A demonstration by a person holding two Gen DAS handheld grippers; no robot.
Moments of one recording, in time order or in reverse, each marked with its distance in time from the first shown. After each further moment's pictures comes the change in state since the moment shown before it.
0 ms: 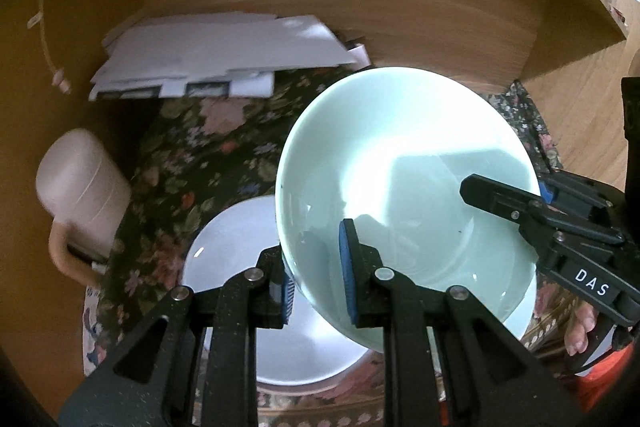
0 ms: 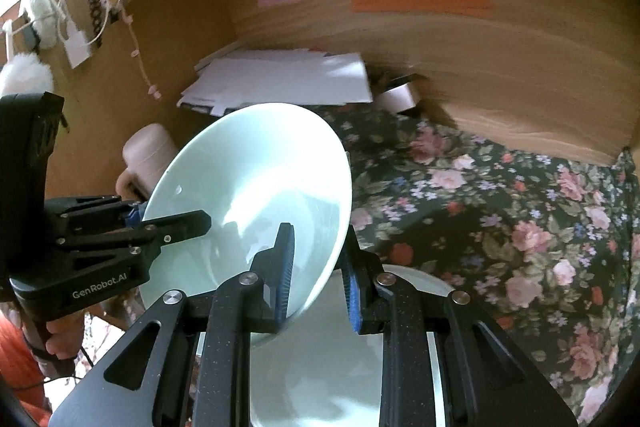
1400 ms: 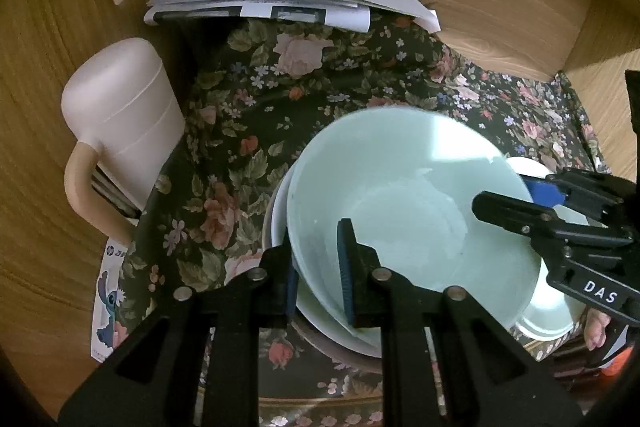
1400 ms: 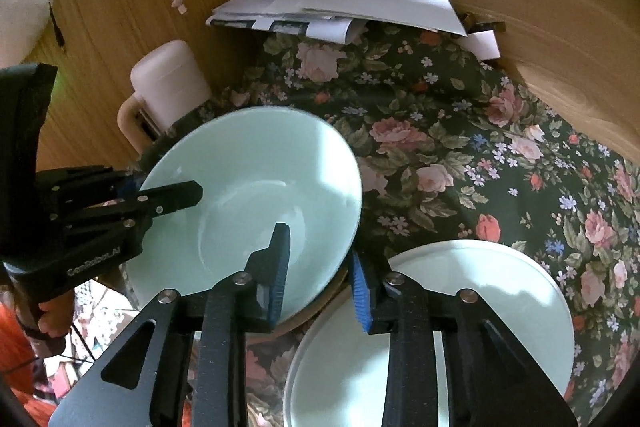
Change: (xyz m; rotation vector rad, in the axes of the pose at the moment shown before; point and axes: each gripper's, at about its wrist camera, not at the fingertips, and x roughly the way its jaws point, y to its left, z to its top) left arm 0.026 0.060 -0.044 -0.067 0.044 0.081; right arm 0.062 0.039 -0.018 -0.084 0.155 0.054
